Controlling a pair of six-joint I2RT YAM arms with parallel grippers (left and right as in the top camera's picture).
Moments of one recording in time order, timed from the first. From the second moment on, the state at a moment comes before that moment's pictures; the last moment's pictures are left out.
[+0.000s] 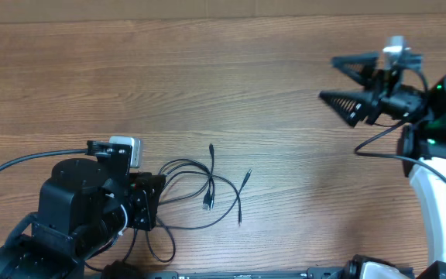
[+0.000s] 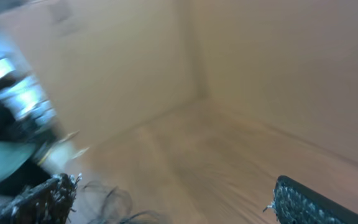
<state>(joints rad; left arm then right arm) -0.39 0.84 1.38 -1.30 0.14 -0.38 -0.24 1.33 0.95 0.39 -1.32 0.34</state>
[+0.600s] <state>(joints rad) -0.39 0.84 1.17 -1.22 0.14 -0.54 0.07 1.10 1.15 -0.42 -0.19 -0.08</state>
